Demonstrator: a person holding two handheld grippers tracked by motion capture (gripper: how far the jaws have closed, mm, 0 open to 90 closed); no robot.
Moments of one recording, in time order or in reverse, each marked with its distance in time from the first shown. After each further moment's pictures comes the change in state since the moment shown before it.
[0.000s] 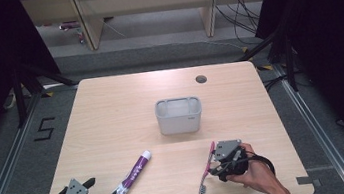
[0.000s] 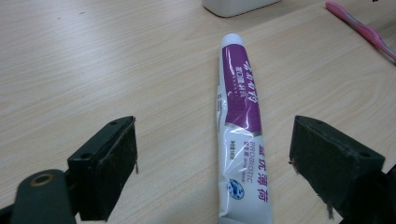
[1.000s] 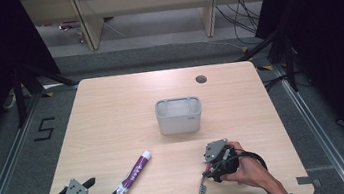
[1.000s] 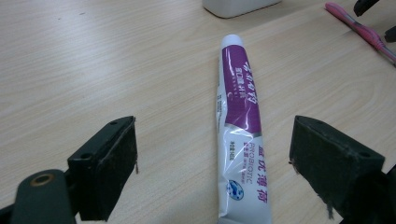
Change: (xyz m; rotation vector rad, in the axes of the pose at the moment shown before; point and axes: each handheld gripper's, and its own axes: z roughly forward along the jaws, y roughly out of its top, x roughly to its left) left arm 0.000 0.000 0.000 -0.006 -0.001 -0.003; right arm -0.002 0.015 0.021 0.066 0.098 -0.111
